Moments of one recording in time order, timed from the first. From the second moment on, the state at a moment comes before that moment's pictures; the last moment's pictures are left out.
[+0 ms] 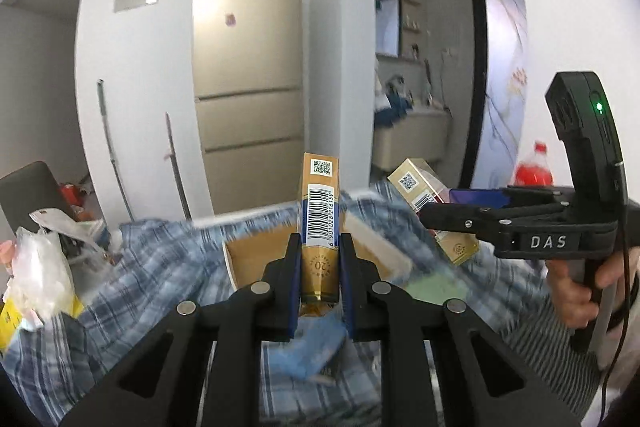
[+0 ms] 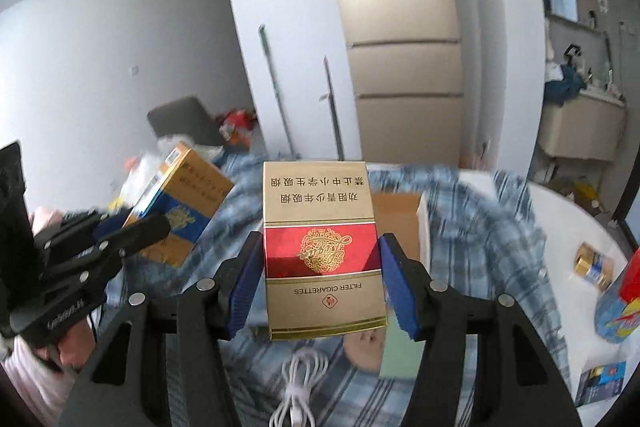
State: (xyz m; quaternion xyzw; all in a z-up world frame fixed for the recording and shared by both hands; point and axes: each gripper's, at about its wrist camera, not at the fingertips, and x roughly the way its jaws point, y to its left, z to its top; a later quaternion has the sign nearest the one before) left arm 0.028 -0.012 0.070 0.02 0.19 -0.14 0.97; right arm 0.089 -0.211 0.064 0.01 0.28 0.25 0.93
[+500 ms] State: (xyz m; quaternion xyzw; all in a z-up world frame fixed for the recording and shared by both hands) left arm 0.103 -0.014 0.067 -0.03 0.20 -0.08 0.98; right arm 0.160 -0.187 0.064 0.02 0.28 0.18 0.95
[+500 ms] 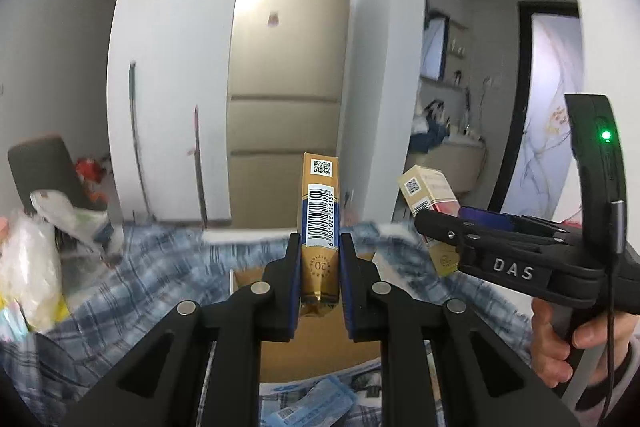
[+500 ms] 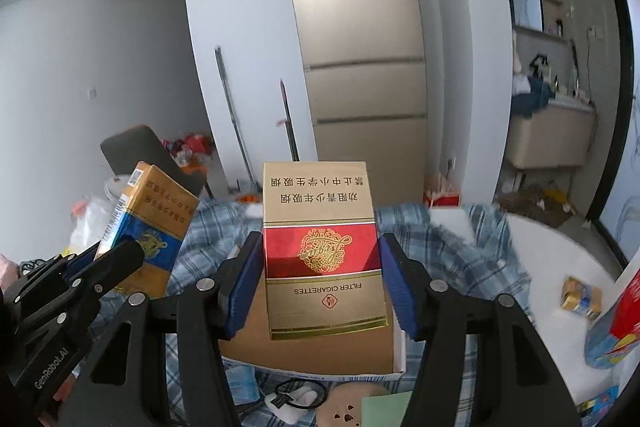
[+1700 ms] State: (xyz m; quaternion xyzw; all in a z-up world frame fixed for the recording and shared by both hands) left arm 0.147 0.006 -0.010 -0.05 0.27 -0.05 0.96; right arm 0.203 -0.200 -0.025 0.03 0.38 0.17 0.91
